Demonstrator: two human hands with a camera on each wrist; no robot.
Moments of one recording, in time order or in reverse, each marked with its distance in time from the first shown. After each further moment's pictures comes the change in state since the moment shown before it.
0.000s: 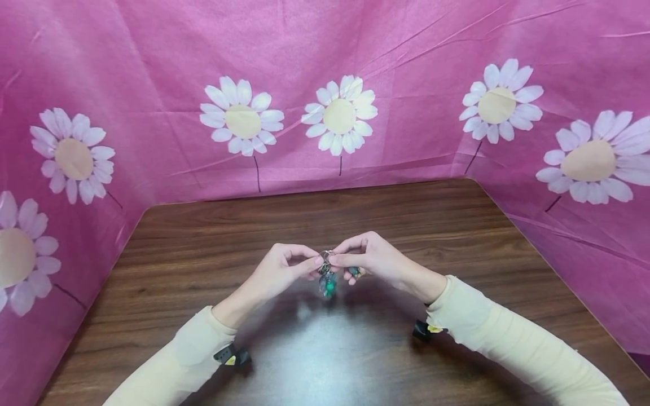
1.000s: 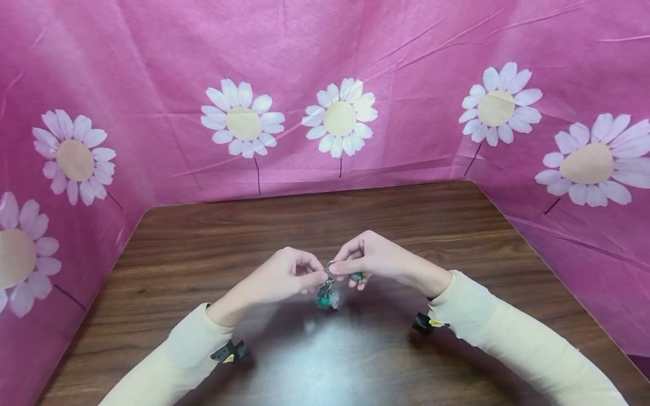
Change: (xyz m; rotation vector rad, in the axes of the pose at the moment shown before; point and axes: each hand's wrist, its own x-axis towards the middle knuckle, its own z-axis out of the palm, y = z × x) left_hand -0.004 0.019 -0.004 0.313 -0.204 -0.005; right_hand -0.001 -0.013 -0.005 -0.194 -0.112 0.094
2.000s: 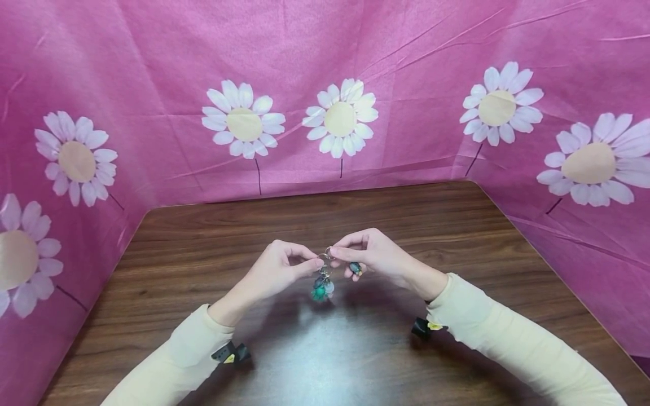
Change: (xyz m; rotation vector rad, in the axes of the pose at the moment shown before) left_hand 0.004 -0.007 -0.002 -0.055 0.236 -0.004; right_hand 0.005 0.006 0.002 0.202 0.116 -0.096
